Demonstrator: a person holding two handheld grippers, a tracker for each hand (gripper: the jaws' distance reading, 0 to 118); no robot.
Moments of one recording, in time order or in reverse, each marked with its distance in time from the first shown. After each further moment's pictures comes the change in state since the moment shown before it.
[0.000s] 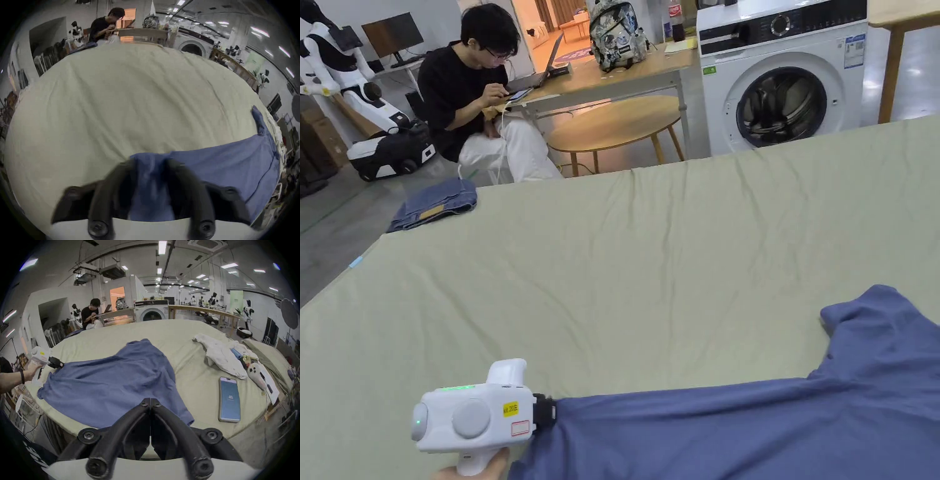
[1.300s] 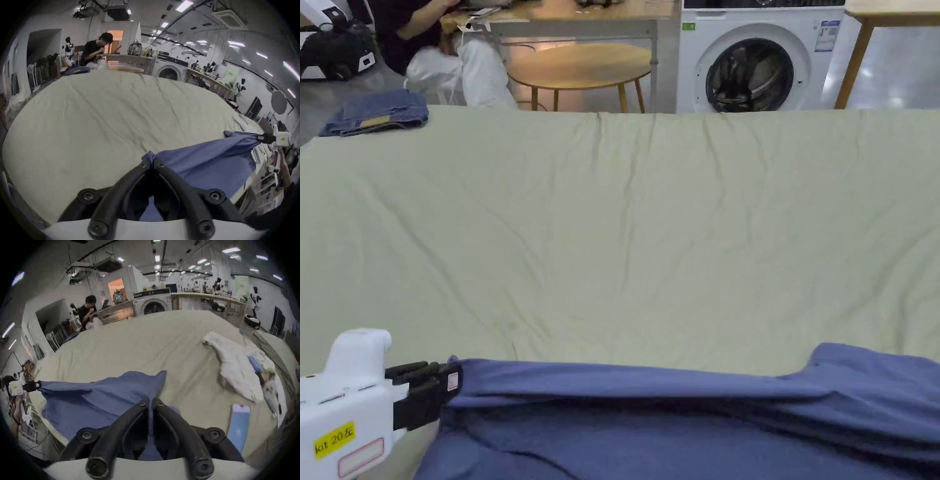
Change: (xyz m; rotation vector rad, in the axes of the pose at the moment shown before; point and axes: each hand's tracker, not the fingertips) left arm -0.034 -0.111 0.147 0.237 -0.137 -0.005; right arm 0.016 0.059 -0.033 -0.136 0.044 -0.052
